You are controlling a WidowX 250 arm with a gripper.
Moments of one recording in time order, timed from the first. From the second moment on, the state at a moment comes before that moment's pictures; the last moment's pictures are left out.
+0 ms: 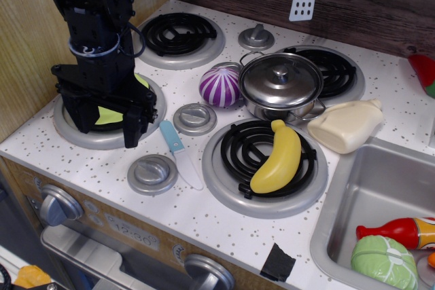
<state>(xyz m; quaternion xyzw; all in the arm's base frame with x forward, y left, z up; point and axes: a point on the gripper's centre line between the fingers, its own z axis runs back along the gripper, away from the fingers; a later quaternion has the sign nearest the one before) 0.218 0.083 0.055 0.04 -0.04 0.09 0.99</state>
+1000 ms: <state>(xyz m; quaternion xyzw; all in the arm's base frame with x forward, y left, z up) 0.281 -0.075 0.100 0.06 -0.03 0.03 1.00</state>
